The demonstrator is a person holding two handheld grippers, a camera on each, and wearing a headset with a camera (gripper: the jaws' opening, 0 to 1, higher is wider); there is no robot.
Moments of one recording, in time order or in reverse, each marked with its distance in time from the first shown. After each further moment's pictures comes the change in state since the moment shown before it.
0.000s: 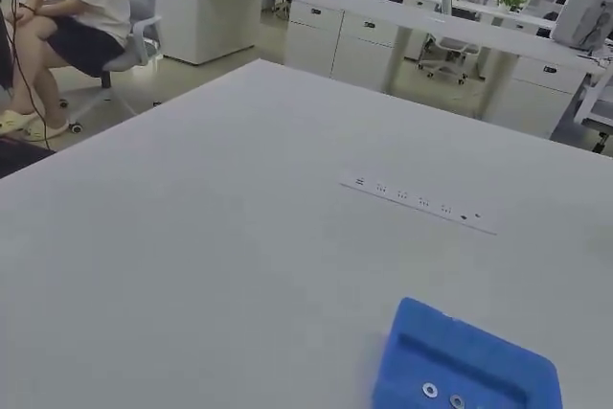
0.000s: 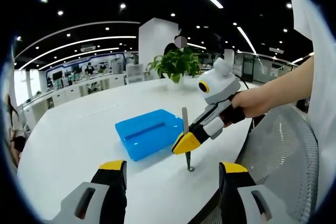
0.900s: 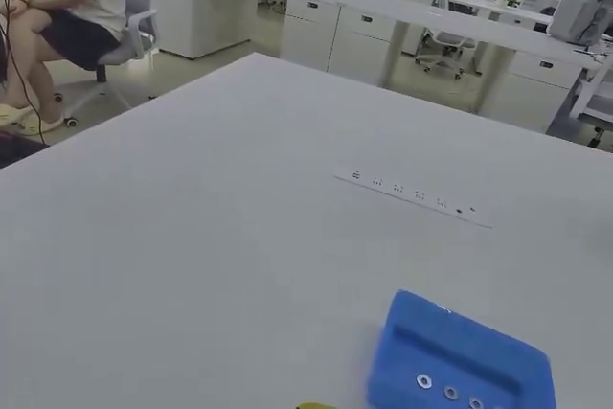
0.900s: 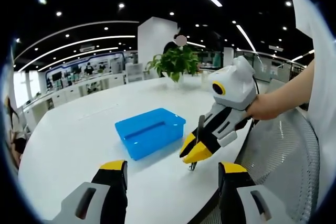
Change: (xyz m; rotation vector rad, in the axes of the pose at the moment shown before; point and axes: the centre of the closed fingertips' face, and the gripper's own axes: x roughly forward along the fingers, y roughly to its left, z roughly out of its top) left arm 0.001 0.001 -0.003 0.013 0.011 0.000; right arm 0.001 0.019 -0.021 -0.346 0.063 -0.065
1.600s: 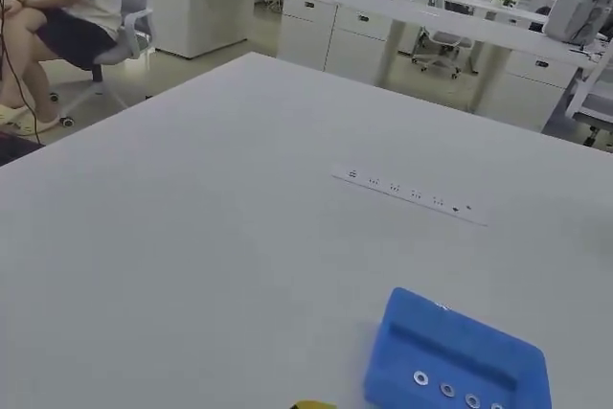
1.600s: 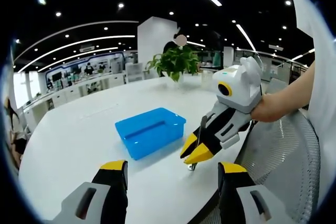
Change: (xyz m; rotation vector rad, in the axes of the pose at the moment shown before) left arm 0.001 -0.001 0.000 0.004 0.004 0.002; right arm -0.001 0.000 0.001 -0.110 -0.007 -0.017
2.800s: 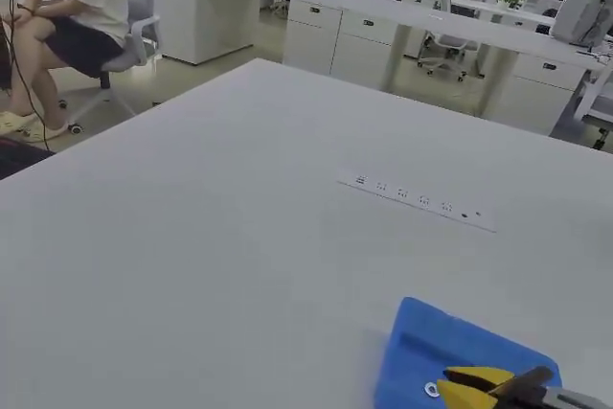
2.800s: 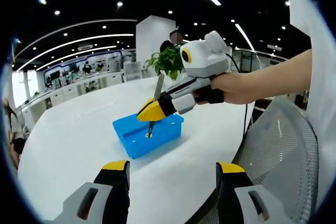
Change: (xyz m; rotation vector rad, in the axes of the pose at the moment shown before) left arm -0.001 -0.003 -0.002 -0.004 0.010 -0.019; right arm 0.011 -0.072 0.086 0.087 -0.208 -0.079
